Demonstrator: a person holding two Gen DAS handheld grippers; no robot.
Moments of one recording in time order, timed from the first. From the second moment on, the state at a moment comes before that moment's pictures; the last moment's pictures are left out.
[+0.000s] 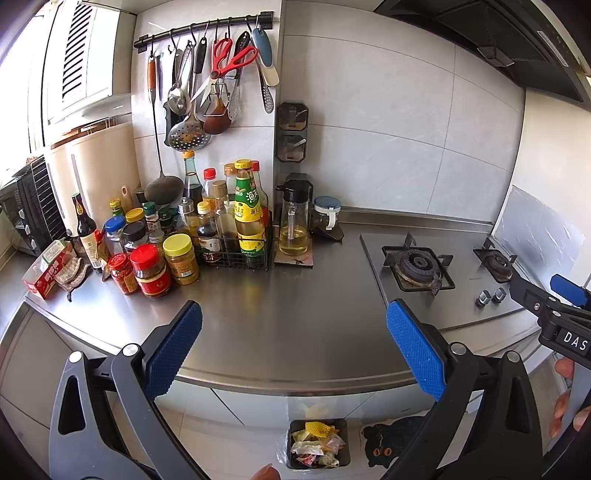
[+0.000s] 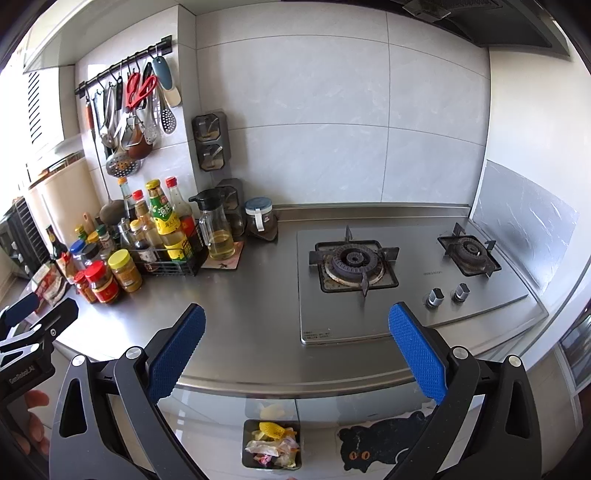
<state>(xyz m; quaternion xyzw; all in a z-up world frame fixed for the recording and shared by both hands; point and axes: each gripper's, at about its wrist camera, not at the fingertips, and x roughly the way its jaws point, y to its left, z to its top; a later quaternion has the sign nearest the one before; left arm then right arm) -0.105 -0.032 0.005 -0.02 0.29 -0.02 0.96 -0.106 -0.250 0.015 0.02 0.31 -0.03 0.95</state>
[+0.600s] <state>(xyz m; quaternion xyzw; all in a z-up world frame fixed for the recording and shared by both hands) -0.107 -0.031 0.008 -0.03 0.28 -0.01 0.96 -0.110 -0.248 0.023 0.02 0.30 -0.03 0.95</state>
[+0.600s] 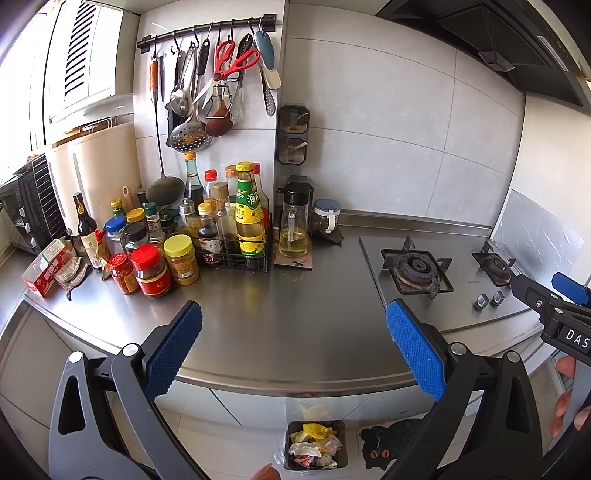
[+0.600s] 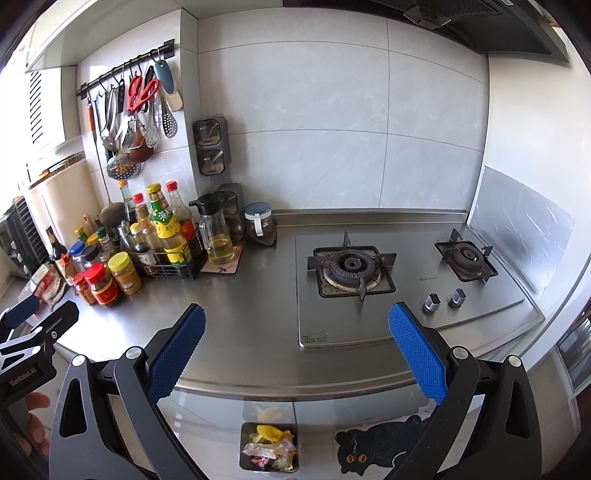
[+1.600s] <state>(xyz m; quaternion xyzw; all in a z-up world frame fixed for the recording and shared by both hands) -0.105 -0.028 0.008 -0.03 0.28 -0.01 0.96 -0.107 -0.244 0.024 0.02 0.31 -0.03 0.95</state>
